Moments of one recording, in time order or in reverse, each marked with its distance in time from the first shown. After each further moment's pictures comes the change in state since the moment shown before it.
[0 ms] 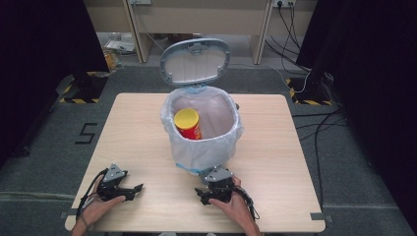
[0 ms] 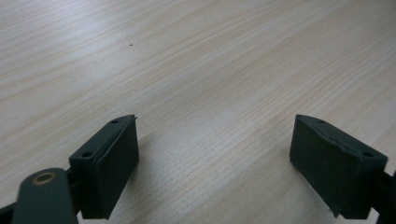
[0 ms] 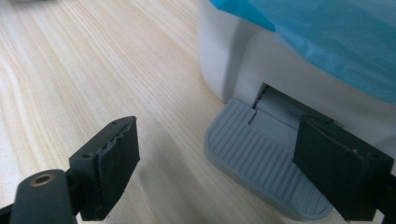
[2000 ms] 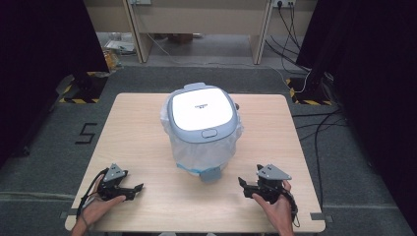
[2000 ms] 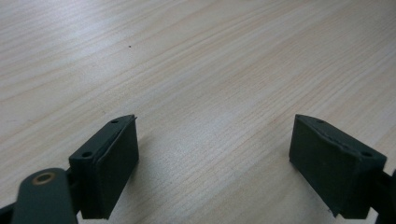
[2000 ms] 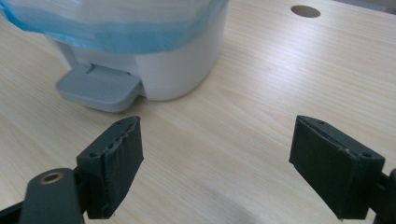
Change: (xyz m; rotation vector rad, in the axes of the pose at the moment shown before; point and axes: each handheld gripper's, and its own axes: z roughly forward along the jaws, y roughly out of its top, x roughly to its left) left arm 0.000 0.001 0.000 0.003 -0.003 0.003; right arm -0.065 -0.044 -0.106 -0.102 -0.245 0.196
